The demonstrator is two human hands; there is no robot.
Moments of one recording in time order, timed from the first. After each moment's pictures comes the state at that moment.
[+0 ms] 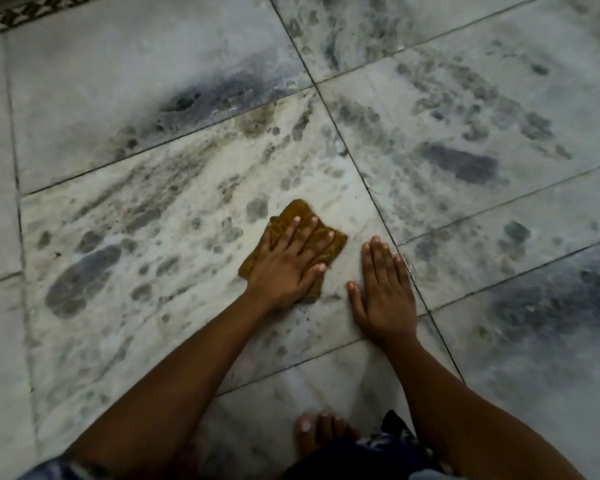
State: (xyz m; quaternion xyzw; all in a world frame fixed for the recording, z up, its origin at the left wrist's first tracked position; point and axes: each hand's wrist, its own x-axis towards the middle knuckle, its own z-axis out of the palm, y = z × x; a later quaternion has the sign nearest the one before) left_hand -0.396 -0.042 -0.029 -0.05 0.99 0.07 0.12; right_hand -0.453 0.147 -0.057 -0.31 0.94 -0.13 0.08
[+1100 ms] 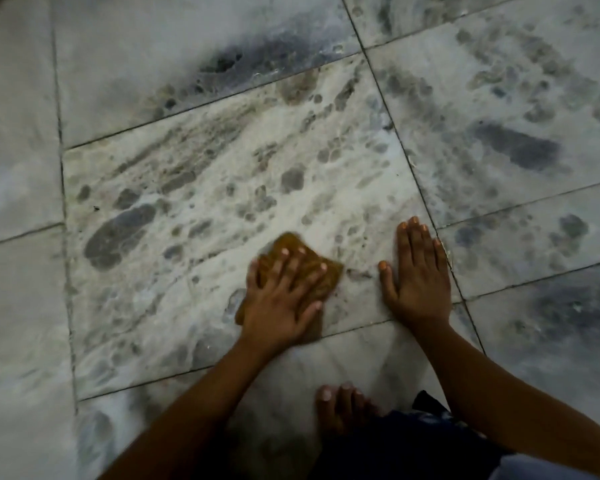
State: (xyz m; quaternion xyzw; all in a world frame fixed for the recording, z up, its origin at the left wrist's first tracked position) left_hand -0.288 -0.021 -0.030 -0.15 0.98 0.08 0.08; right_hand -0.453 0.148 -0.055 -0.32 0.93 -0.14 0.08
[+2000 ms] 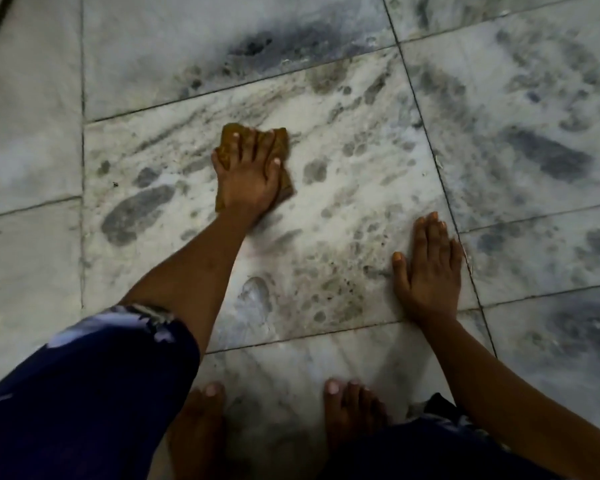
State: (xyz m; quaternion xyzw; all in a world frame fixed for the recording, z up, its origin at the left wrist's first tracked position) left_hand -0.386 -0.171 -0.030 -0.38 0.92 0.08 0.05; right_hand -0.453 0.132 -0.050 -0.30 0.94 -0.14 0.08
